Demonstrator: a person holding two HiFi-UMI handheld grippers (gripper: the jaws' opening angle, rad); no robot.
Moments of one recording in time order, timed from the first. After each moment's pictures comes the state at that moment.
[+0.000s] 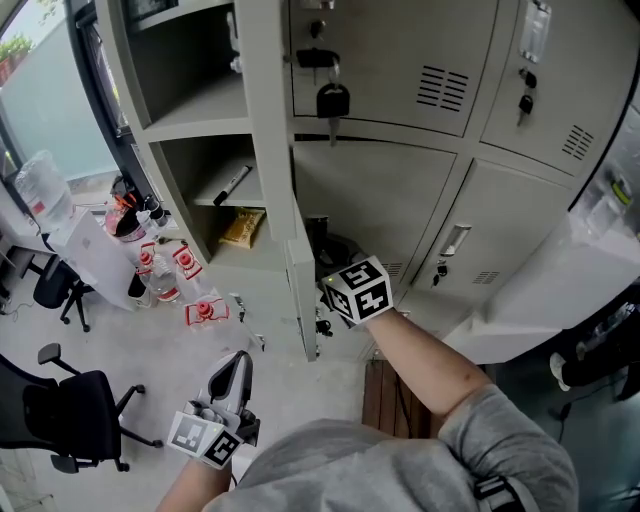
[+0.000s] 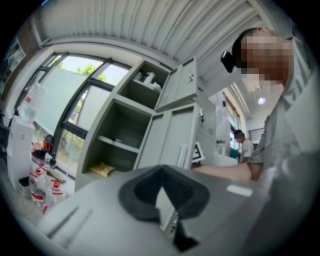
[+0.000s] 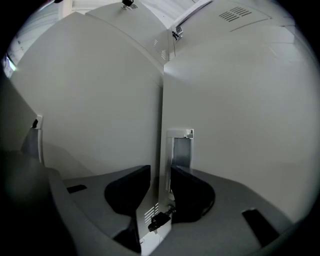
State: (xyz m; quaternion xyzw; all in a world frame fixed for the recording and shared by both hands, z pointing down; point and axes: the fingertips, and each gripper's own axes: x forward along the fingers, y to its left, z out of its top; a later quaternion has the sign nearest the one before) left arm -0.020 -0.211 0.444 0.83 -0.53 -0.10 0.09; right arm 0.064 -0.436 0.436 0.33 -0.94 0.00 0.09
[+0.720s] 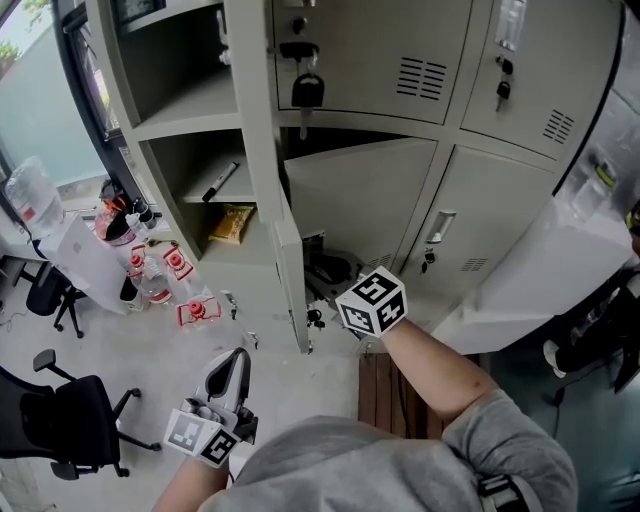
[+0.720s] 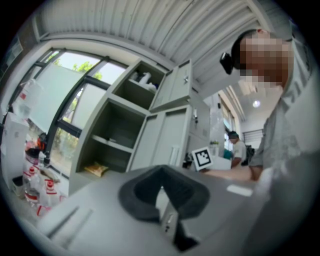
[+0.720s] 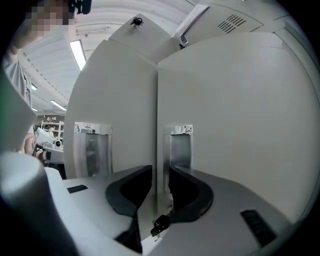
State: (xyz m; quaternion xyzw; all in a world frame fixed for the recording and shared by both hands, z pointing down) left arm -0.008 -0.200 0.437 0.85 -0.51 -0.11 0.09; right arm 0.082 -0.373 0.440 0.25 -0.97 0.01 0.07
